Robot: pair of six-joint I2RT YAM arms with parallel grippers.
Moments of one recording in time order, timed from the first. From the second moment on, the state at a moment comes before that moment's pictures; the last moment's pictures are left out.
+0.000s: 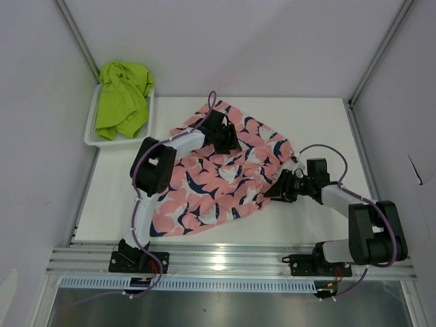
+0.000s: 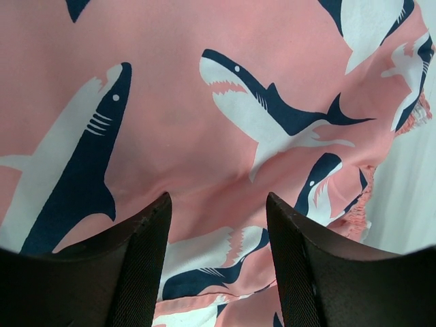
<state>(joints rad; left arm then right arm) -0.51 2.25 1.68 -0.30 0.27 -0.65 0.11 1.36 0.52 -0.07 -0.82 0.49</state>
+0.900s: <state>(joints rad) -0.51 2.26 1.70 -0.32 0.27 -0.65 0.22 1.37 0.42 -0.02 -0.74 0.57</state>
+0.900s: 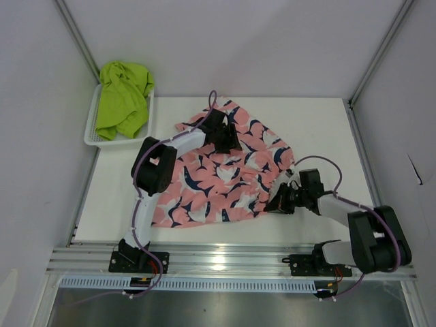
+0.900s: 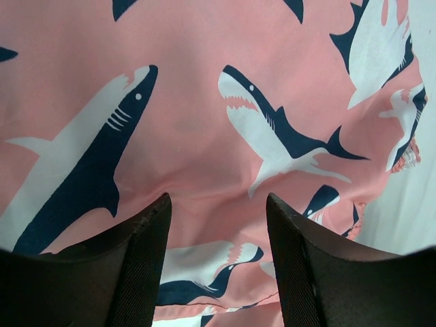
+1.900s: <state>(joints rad) -0.50 2.39 1.98 -0.49 0.27 -0.64 0.20 1.35 0.58 -0.37 -0.29 0.70</state>
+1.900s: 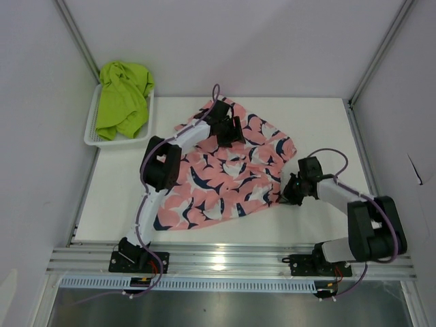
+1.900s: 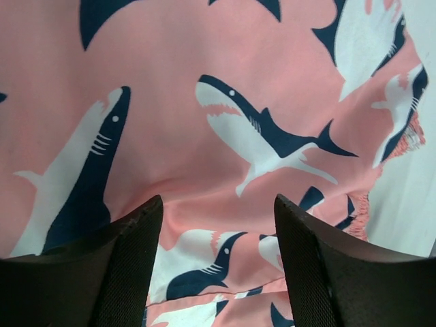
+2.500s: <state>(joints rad) -0.39 1.86 1.52 -0.41 0.28 -0.62 0.08 1.71 0.95 -0.36 -0.28 0.61</state>
